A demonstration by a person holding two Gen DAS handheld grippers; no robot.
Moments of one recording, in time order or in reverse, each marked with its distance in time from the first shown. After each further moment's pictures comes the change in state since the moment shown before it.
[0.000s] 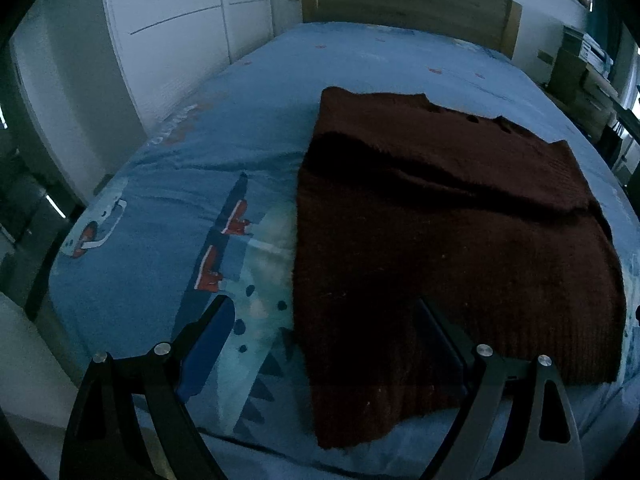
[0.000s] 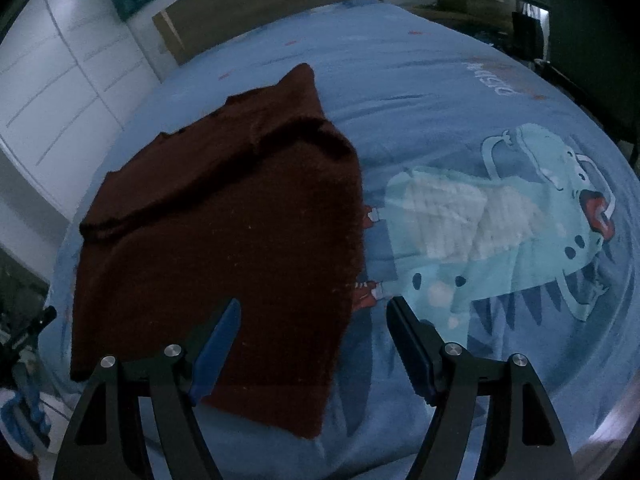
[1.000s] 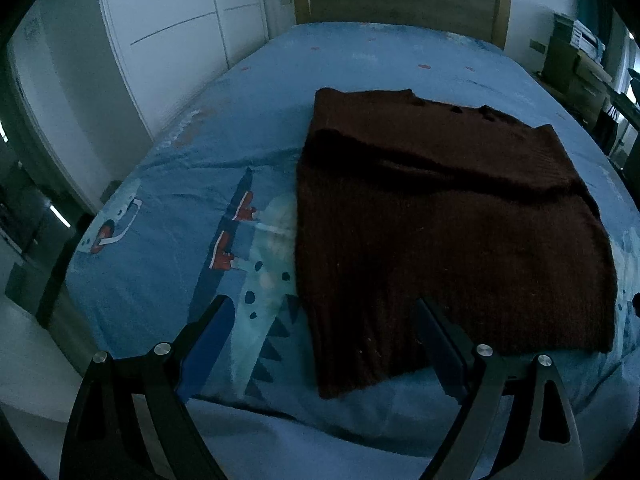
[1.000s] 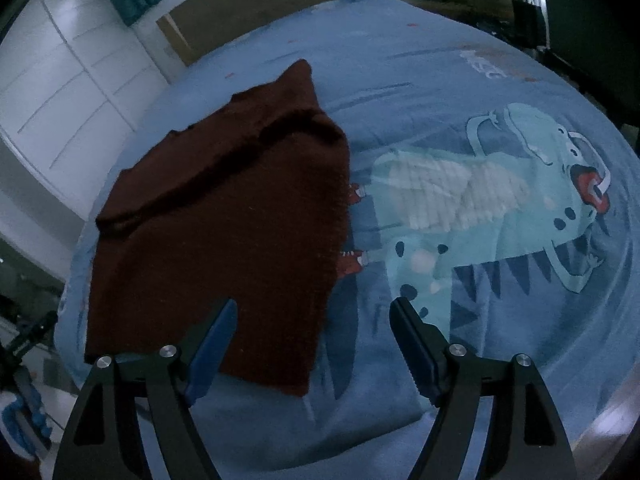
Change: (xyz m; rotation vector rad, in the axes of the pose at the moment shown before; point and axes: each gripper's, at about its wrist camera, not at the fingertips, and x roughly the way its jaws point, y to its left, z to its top) left arm -0.029 -0.007 -0.018 0.041 0.016 0.011; right arm -0.018 -0.018 -0.017 0.023 0.028 0.053
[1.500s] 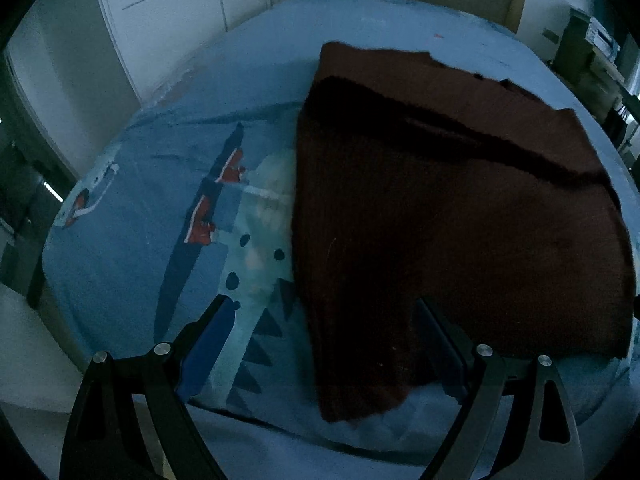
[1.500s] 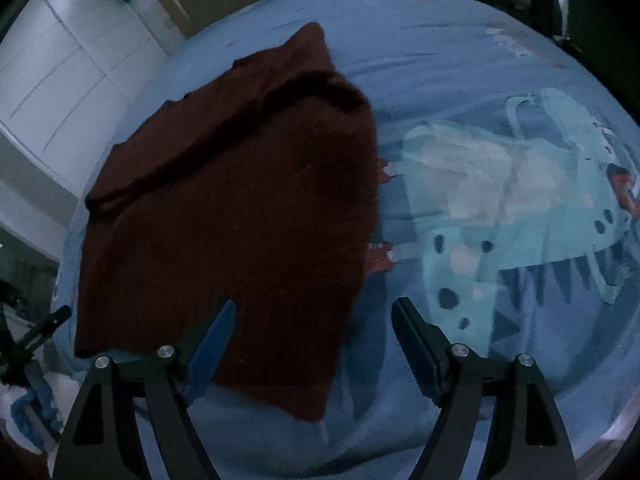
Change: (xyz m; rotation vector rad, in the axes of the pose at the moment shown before) left arm 0.051 0.012 -0.007 -0.040 0.111 -0.018; right arm 0.045 0.016 0.009 -0.029 0.106 0.007
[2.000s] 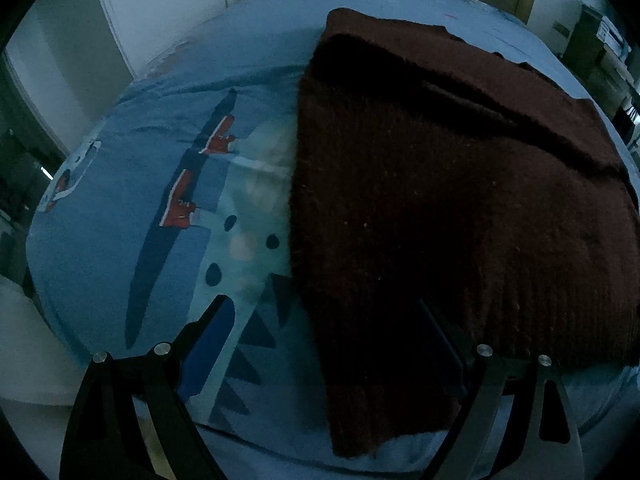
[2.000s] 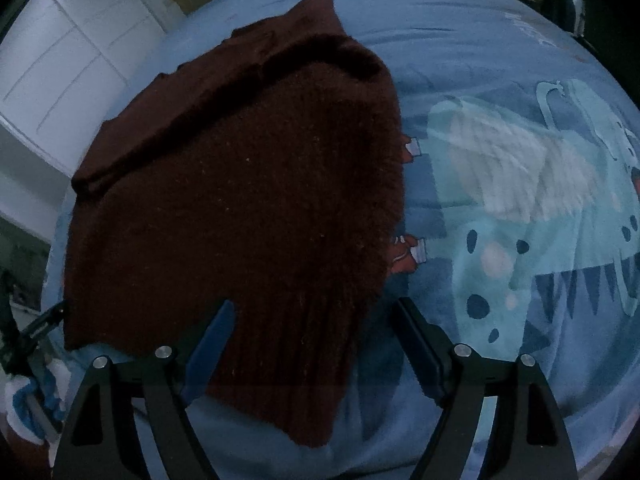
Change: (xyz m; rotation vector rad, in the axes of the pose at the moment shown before) left arm 0.032 0.010 -0.001 -0.023 0.060 -0.011; right arm 0.030 0.005 0.005 -0.030 0.076 -0.018
